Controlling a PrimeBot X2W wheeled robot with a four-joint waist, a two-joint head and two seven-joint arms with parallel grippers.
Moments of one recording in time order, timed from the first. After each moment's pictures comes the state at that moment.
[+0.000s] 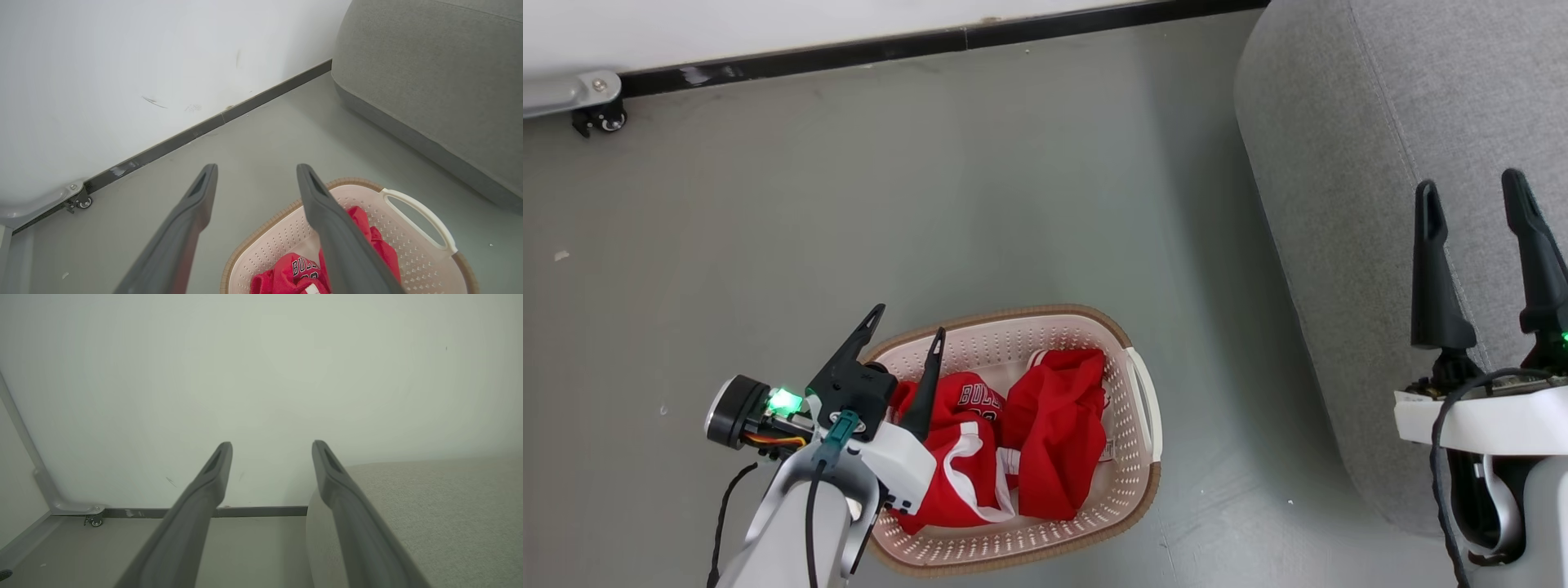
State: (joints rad) left arm -0.40 0.11 -0.30 0.56 0.06 0.00 -0.24; right arm -0.18 -0.04 -0.12 -0.14 0.11 0.13 -0.08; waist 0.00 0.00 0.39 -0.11
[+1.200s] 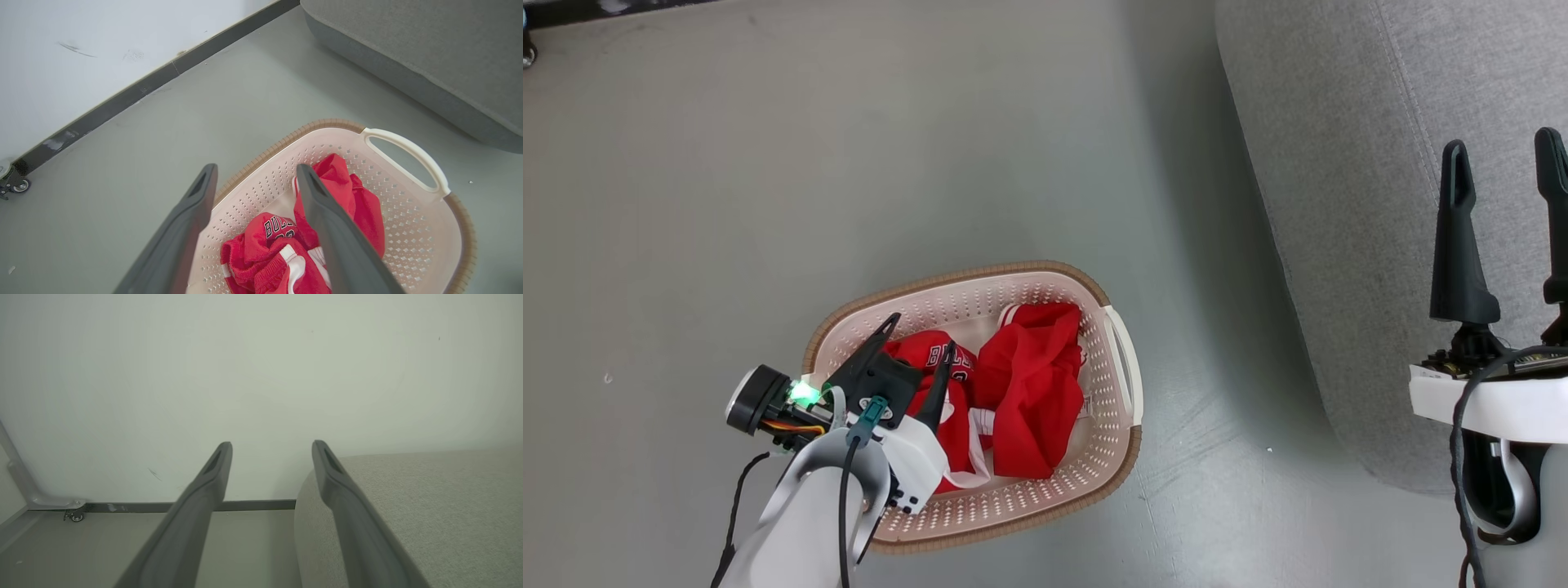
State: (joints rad) left arm -0.50 0.10 -0.35 0.75 0.10 -0.01 -0.24; right arm -0.23 -0.04 -0.13 -0.16 0.12 0.13 -0.11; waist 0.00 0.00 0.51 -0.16
